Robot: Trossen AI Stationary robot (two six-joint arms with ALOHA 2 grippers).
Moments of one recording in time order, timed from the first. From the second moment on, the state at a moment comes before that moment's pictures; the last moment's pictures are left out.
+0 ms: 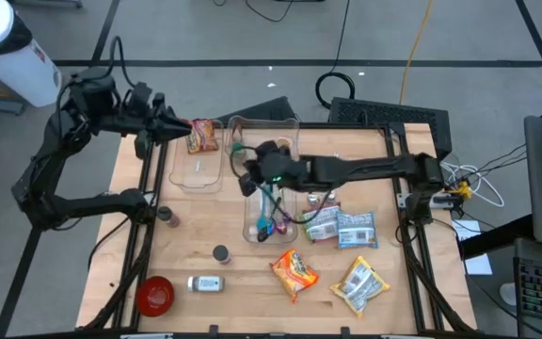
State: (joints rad) left arm 0.74 0.94 1.46 -0.75 0.77 -0.17; right arm 0.01 1.85 1.71 -0.33 0.48 0.63
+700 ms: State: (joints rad) left arm 0.66 0.88 0.78 0.76 0.71 -0.86; right arm -0.03 1.17 1.06 0.16 0.13 0.18
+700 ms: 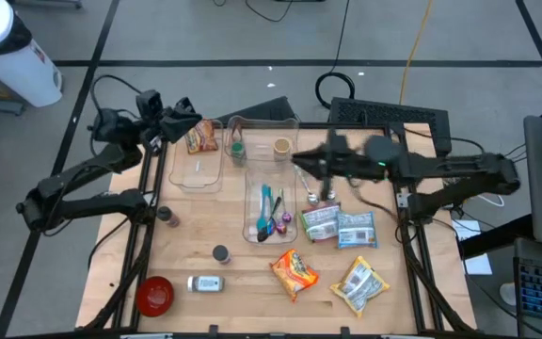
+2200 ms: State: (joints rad) left arm 0.43 1.09 0.79 0.94 0.50 -0.94; right arm -0.06 1.13 0.67 0.59 0.05 0.47
